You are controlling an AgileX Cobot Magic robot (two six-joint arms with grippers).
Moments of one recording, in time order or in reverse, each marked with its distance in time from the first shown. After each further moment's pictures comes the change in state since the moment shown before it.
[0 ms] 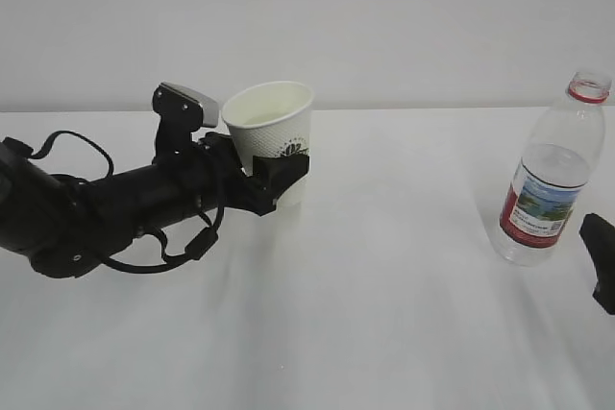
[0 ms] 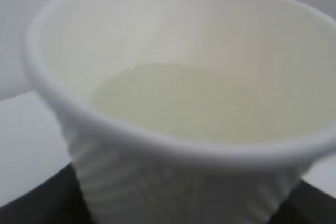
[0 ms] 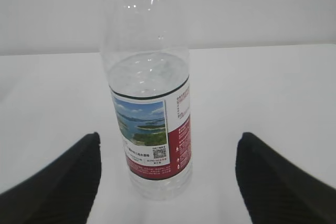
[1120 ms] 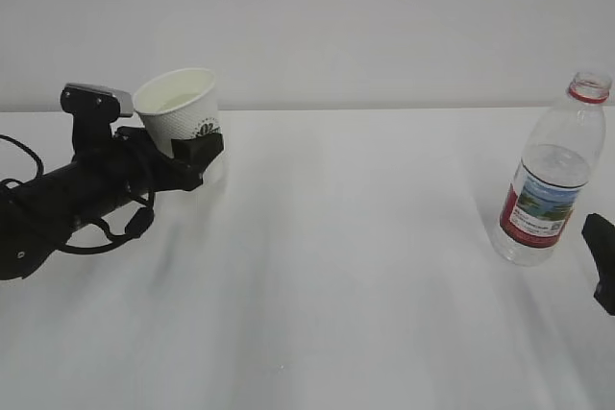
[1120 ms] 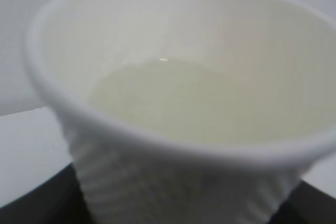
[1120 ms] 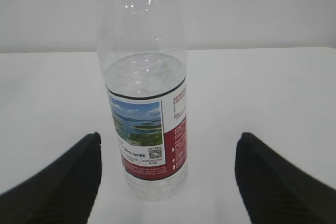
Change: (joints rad) left arm 0.181 0.000 0.075 -0.132 -0.058 0.094; right arm 0.000 0.000 0.000 0.008 -0.002 -0.017
